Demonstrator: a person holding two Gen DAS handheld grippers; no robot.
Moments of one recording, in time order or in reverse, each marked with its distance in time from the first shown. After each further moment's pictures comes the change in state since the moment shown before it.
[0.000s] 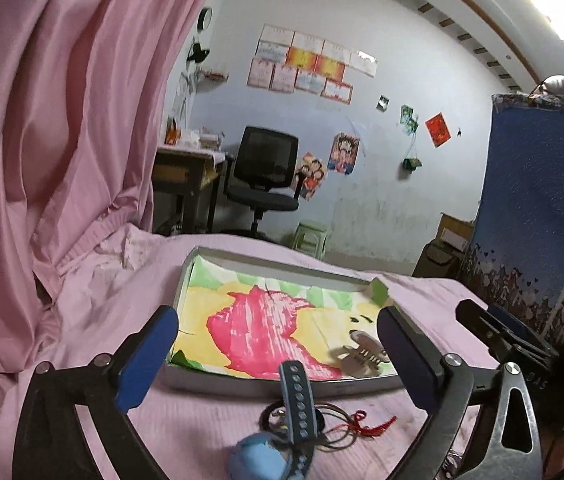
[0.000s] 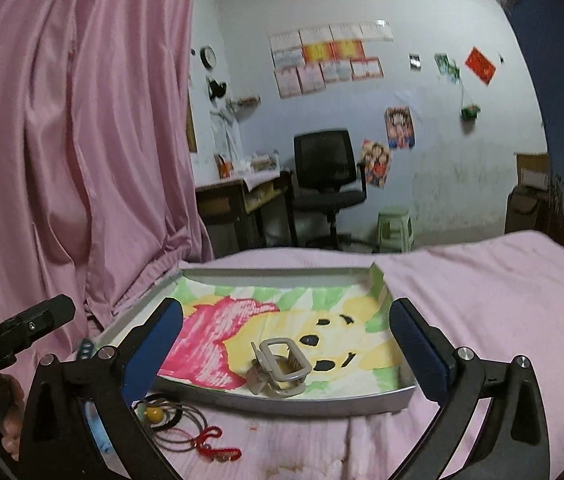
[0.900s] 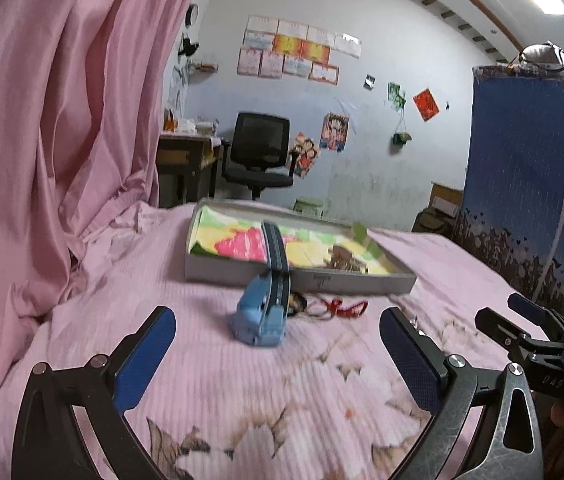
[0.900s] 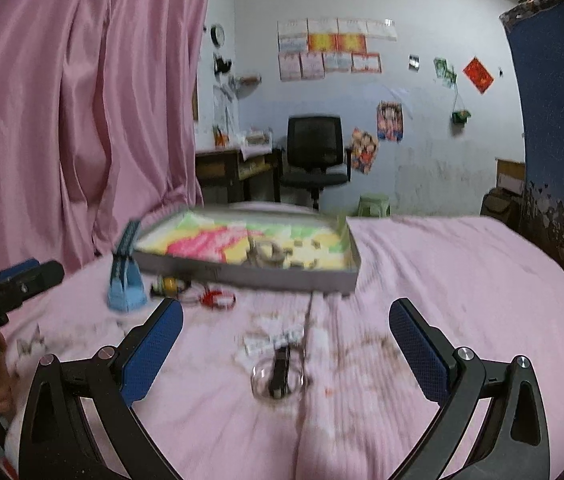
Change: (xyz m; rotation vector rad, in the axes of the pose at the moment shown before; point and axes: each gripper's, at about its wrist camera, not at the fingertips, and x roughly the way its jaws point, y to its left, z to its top) left arm -0.087 -0.011 -0.071 0.067 0.091 0.008; right arm -0.117 -0.010 -0.059 -0.095 0.116 -0.069
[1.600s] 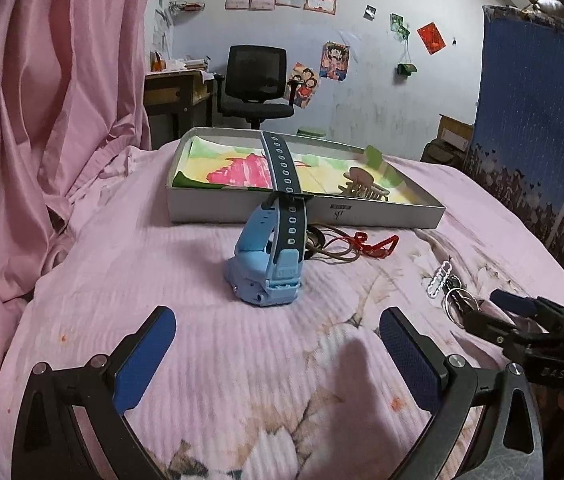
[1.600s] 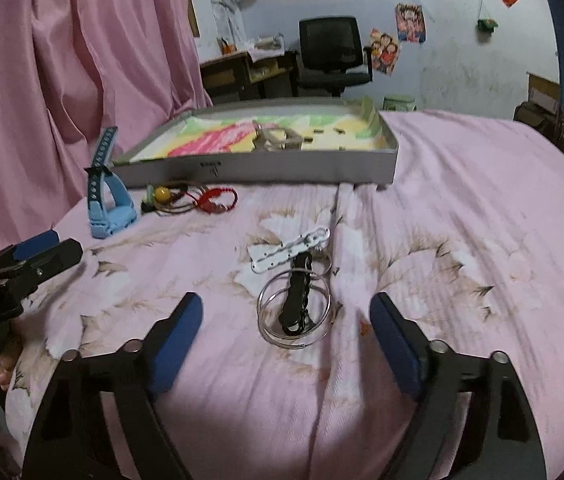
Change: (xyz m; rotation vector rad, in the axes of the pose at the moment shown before) left arm 0.058 0.001 -0.006 0.056 0.252 0.019; right arm 0.070 -0.004 -0.036 0.073 0.359 0.113
